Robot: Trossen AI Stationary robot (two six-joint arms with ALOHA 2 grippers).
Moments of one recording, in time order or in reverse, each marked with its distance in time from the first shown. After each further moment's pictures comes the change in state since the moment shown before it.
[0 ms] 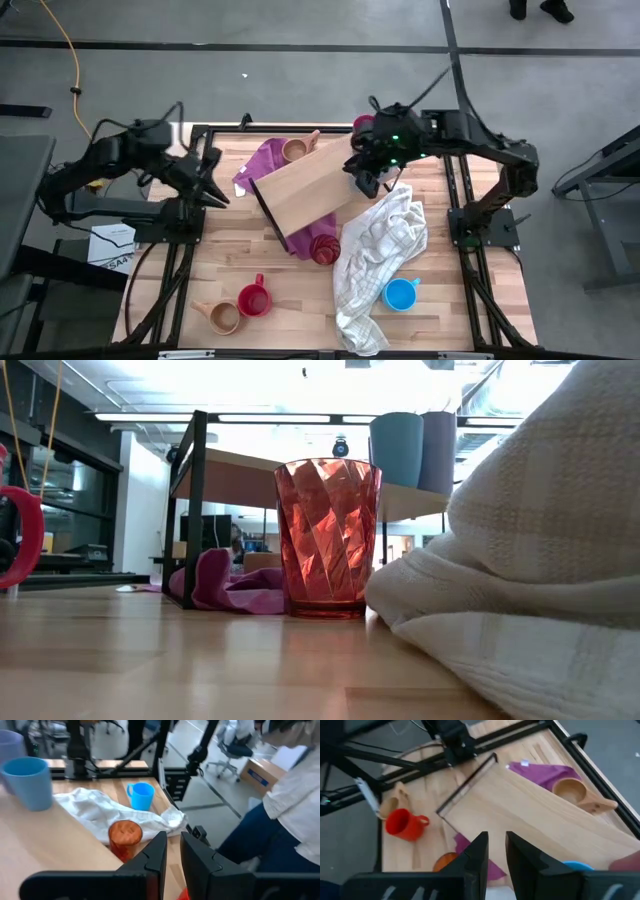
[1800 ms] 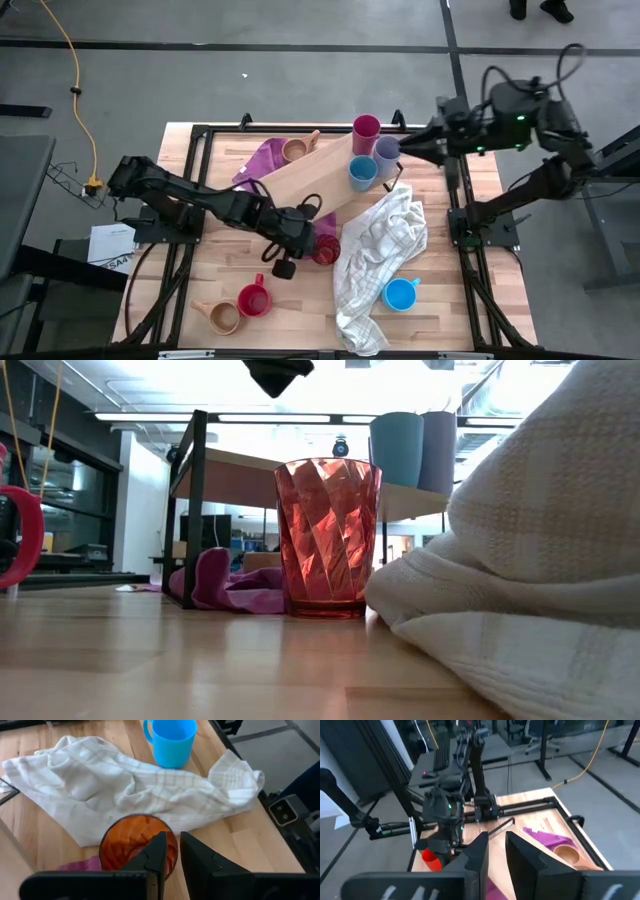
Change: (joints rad) left arm -0.469 0.794 0.078 0.411 -0.595 -0.025; right arm 0.053 -0.326 0.000 0.076 0.000 -0.142
